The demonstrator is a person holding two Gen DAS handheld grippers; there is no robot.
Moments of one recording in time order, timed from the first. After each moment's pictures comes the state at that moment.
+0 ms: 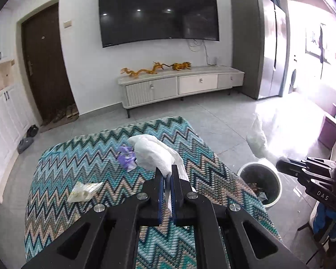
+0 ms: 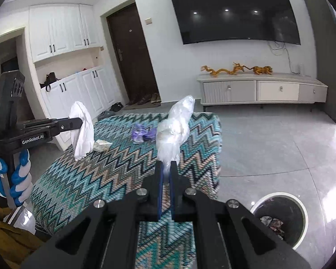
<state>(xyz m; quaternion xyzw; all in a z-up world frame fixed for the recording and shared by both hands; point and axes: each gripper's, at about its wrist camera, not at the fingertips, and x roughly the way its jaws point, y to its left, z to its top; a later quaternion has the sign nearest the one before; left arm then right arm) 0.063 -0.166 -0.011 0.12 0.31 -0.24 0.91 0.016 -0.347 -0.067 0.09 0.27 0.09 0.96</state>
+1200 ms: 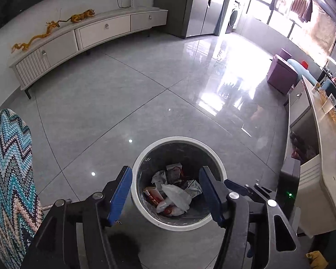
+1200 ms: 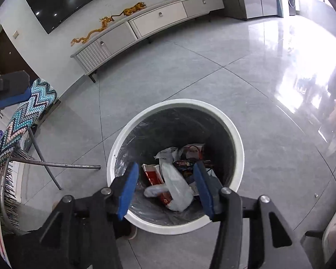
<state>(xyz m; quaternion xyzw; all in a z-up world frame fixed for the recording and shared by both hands) 0.101 -0.499 -0.154 0.18 0.45 -0.42 0.76 -0.009 -0.590 -0.295 0.28 0.40 -0.18 0.86</state>
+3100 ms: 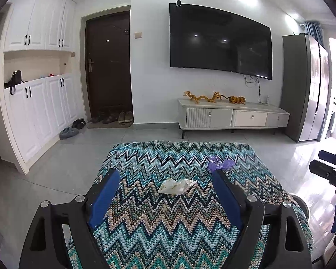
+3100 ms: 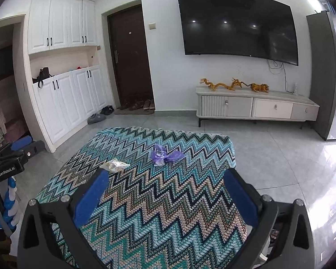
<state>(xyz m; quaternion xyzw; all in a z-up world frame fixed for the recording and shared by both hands) 0.042 0.031 0.004 0.02 0.22 -0.07 0.97 0.045 -0.222 -0.007 0.03 0.25 0.05 0.97</state>
